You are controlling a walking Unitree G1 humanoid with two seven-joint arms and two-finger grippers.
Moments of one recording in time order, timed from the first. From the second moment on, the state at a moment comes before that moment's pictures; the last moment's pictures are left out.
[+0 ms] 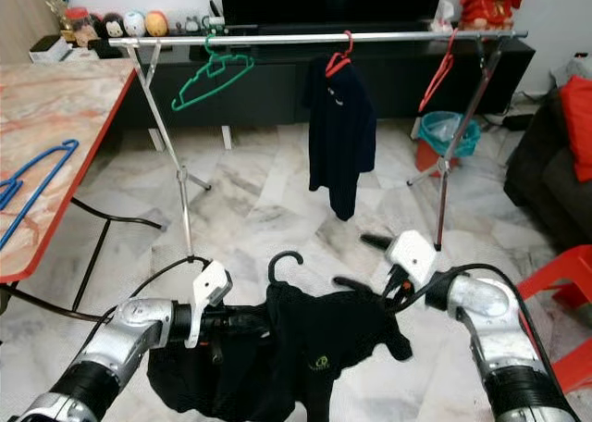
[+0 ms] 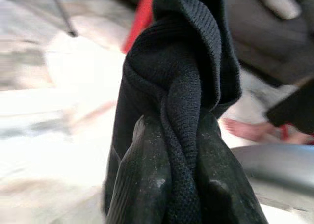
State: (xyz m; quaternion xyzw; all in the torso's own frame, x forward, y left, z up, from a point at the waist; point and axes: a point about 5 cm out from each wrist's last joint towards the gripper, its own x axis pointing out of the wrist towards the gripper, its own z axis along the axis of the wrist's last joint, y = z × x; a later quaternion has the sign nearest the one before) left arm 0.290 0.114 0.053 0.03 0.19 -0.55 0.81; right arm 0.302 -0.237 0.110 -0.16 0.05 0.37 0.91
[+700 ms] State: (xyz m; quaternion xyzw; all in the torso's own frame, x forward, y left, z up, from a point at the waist) left arm 0.324 0.148 0.053 0.01 0.10 -0.21 0.97; right arm 0.283 -0.251 0.037 -0.02 0.07 -0.09 0.99
